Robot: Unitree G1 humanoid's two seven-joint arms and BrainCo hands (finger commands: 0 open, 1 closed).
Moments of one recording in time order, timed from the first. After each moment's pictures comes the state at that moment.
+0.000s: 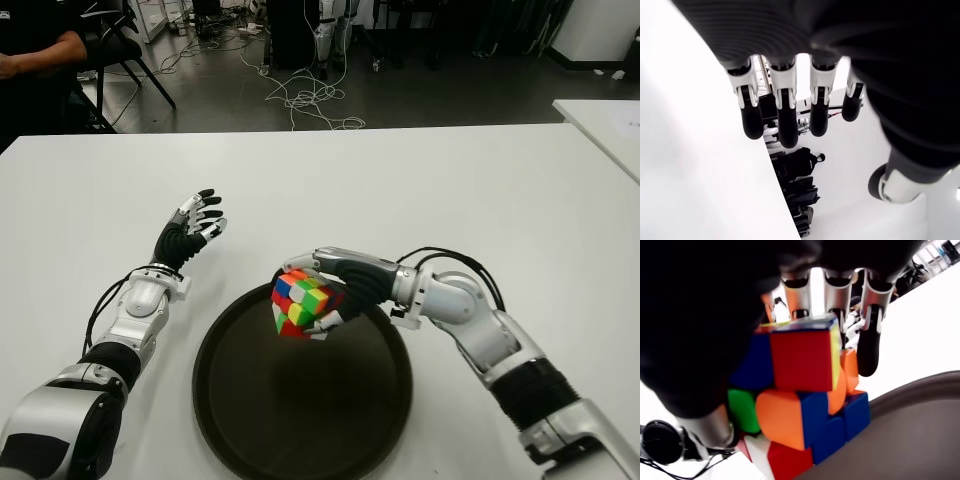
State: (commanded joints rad) left arm -0.63 0.10 0.03 1.21 0.12 -0.66 -0.01; right arm -0.41 -0.50 0.45 0.19 -0.11 -0.49 0.58
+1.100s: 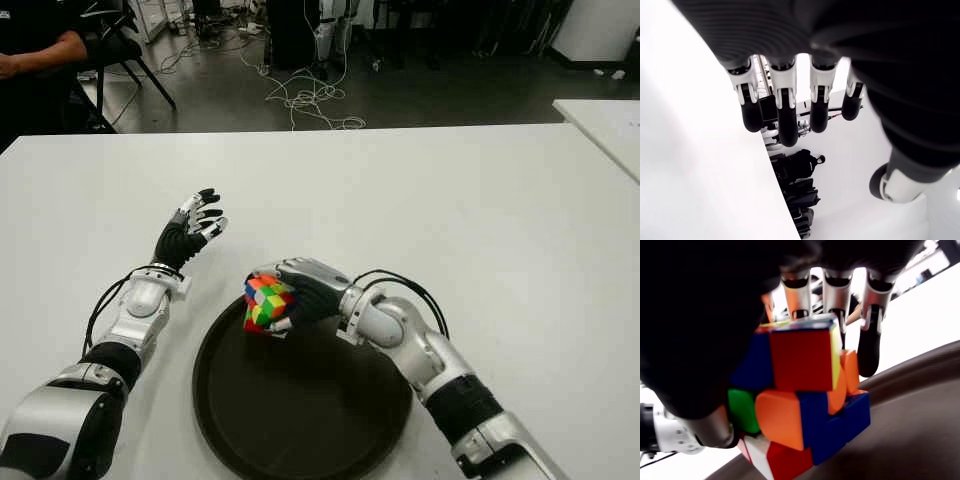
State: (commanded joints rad) left arm -0.63 0.09 0.01 1.21 0.14 -0.68 0.02; right arm -0.35 -0.25 0.47 0.36 -0.50 -0.46 0.19
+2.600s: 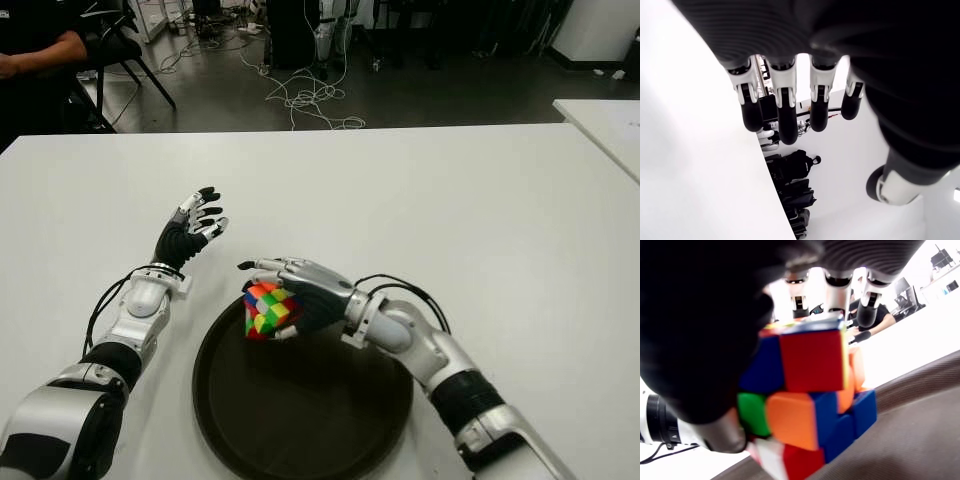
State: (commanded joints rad) left arm -0.63 0.10 0.01 1.22 0.14 -0.68 0.03; right arm -0.41 -0.30 0.43 0.44 -0.42 -0.72 0.25
